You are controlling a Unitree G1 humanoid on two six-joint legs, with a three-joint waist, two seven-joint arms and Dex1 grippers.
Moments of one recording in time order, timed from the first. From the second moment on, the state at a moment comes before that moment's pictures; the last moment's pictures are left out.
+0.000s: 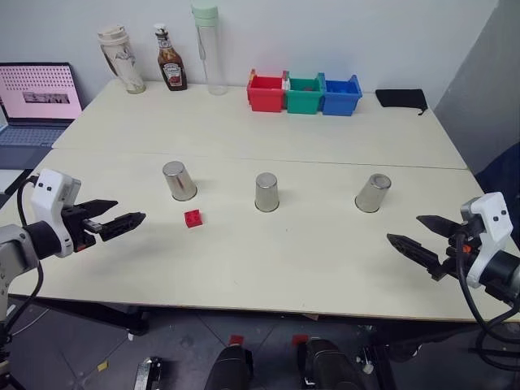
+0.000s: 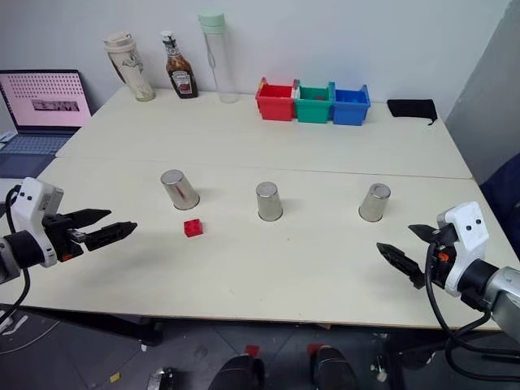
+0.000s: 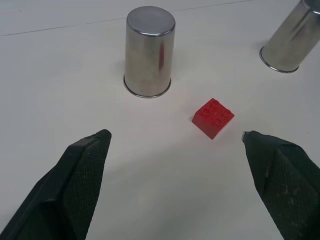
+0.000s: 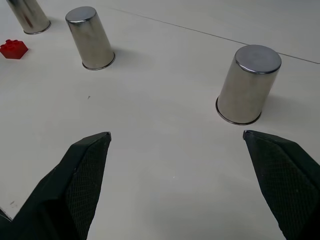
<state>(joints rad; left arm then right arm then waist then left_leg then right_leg) -0.15 0.98 0.47 0.00 -0.54 0.78 -0.91 0.11 -0.81 -0.56 -0.72 0.93 1.01 0.43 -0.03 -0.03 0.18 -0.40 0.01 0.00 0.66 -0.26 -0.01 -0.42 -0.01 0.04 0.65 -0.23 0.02</state>
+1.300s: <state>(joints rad) -0.19 1.01 0.46 0.07 -0.52 0.75 -0.95 0.09 -0.79 -0.53 -0.72 0.97 1.00 0.36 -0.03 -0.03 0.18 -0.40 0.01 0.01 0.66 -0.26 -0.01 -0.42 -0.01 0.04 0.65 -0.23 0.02</state>
